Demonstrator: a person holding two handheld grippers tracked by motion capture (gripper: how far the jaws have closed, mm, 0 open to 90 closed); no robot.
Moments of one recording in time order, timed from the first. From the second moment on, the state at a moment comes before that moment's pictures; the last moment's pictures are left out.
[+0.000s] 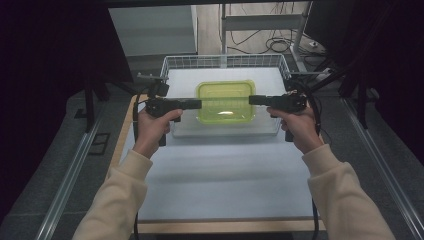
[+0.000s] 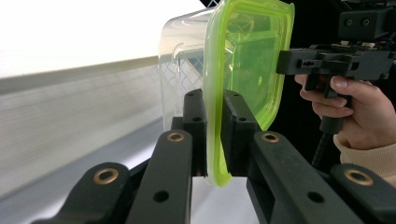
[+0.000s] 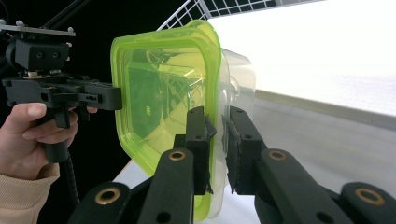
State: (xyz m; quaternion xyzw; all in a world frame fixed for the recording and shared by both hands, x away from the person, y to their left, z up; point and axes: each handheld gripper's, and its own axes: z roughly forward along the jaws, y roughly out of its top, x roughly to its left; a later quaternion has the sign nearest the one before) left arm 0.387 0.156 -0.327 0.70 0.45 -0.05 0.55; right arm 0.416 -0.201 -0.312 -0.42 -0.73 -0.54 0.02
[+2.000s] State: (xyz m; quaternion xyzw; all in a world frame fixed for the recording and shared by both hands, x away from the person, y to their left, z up) left arm 0.487 0.147 -0.320 0.69 0.50 -0.03 0.53; right arm 0.505 -0.194 -0.304 -0.48 -0.70 -0.53 0.00
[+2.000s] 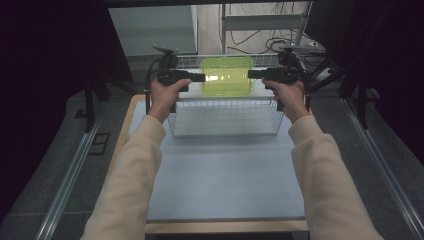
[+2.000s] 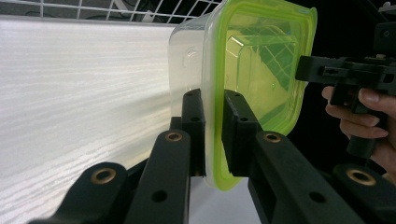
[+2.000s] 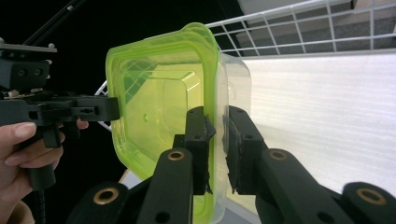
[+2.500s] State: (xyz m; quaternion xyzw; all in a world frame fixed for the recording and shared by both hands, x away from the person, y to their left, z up) left arm 0.500 0.147 -0.328 0.67 0.51 -0.04 0.54; right arm 0.516 -0.189 -0.314 -0.49 -0.70 -0.53 -0.01
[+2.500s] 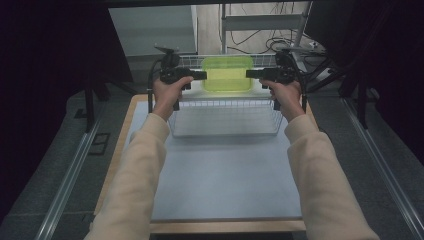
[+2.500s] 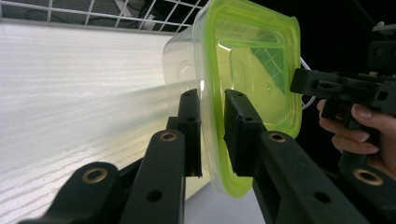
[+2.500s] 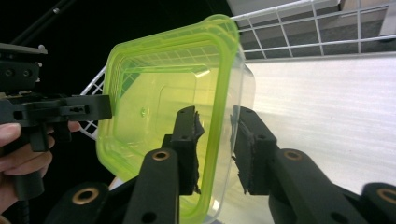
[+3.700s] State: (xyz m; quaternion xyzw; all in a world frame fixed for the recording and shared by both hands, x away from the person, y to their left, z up) left arm 0.363 0.179 -0.337 0.70 0.41 0.05 0.58; right arm 0.414 -0.216 -0.326 -0.37 -0.75 -0.54 -0.10
